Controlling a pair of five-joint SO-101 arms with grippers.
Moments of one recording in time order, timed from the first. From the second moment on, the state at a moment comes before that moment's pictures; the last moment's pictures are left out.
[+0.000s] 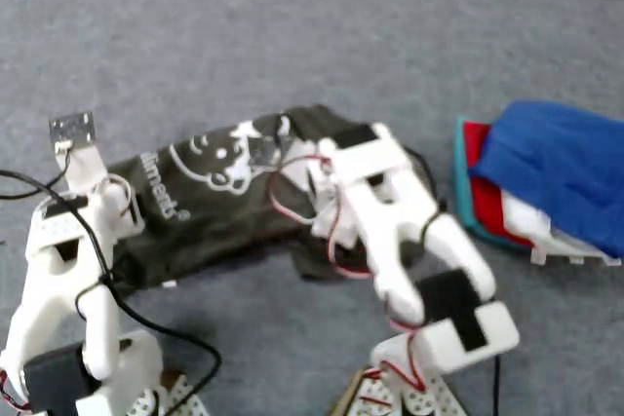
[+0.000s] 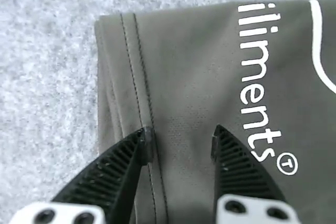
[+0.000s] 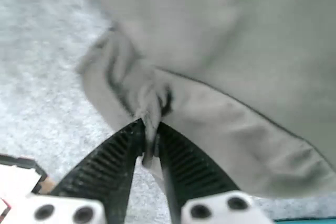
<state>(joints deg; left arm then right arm) -22.3 -21.9 58.2 37.1 -11.4 -24.6 0.3 28.3 76.9 38.5</state>
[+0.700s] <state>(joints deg) -22.3 -21.9 58.2 37.1 -11.4 -31.6 -0.9 28.3 82.6 39.6</state>
